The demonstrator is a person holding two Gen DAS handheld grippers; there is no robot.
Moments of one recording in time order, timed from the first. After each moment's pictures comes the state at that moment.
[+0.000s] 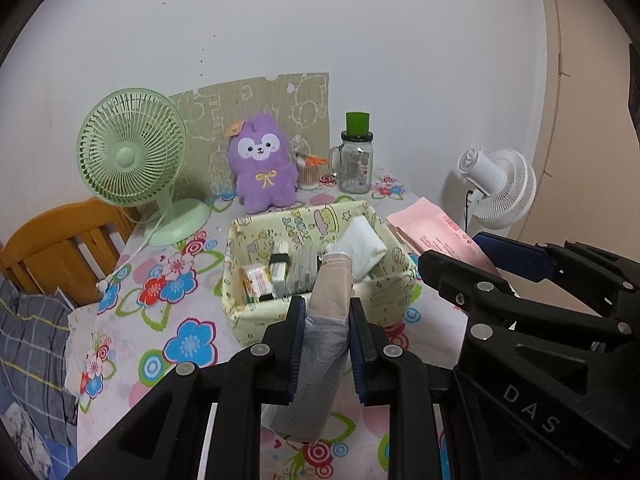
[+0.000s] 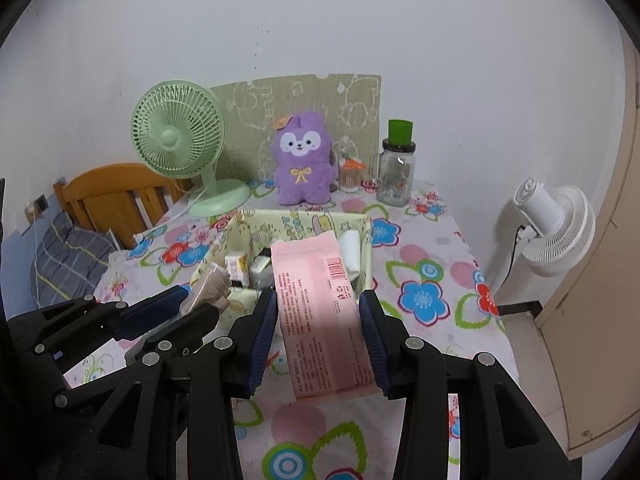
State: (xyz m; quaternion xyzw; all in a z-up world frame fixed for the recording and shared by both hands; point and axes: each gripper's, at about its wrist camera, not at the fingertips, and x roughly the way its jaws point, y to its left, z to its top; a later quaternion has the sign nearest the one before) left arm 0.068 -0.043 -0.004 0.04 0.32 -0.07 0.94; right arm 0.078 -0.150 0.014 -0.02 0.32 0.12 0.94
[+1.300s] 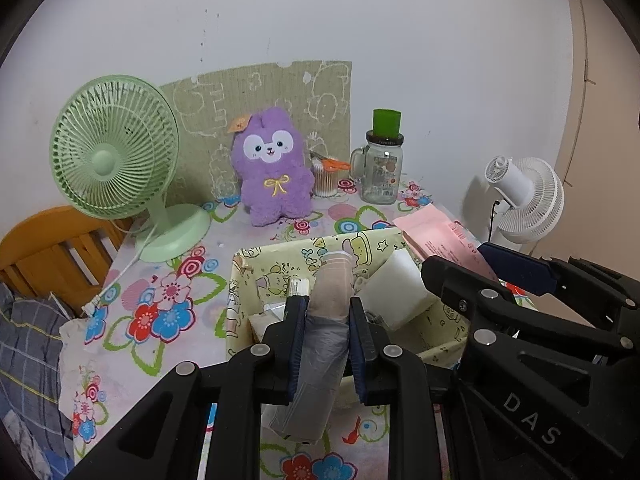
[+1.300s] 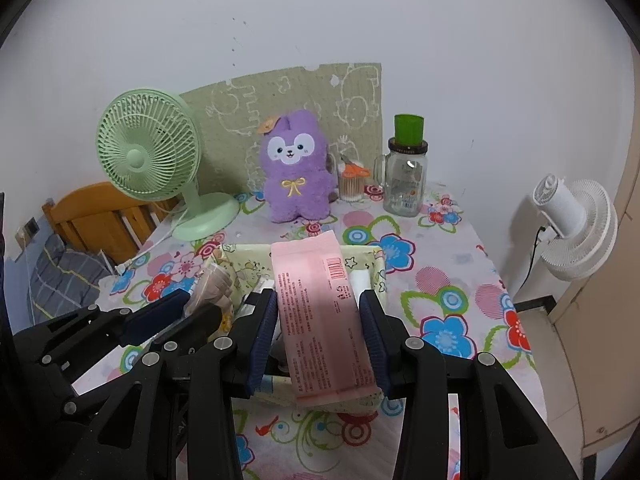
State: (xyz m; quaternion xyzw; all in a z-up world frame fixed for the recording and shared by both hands) left arm 0.160 -0.027 -0.016 0.03 0.34 -0.06 0.94; right arm 0.168 -0.139 -0.001 0.01 0.34 0.11 0.93
